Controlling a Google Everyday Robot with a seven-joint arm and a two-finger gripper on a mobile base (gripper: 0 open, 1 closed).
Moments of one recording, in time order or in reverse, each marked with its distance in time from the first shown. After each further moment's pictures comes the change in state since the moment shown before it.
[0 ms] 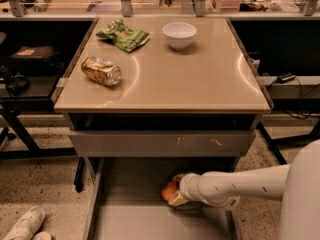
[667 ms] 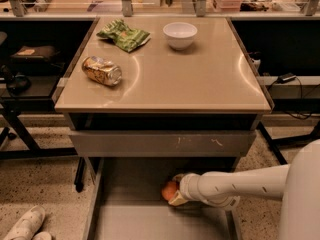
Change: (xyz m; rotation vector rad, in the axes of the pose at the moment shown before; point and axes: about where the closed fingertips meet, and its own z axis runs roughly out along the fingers) arm 0.000 0.000 0.000 0.000 0.001 -0.001
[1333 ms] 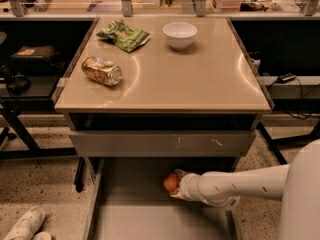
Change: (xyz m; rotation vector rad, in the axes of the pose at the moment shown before) arm 0.000 0.000 0.000 0.000 0.000 0.000
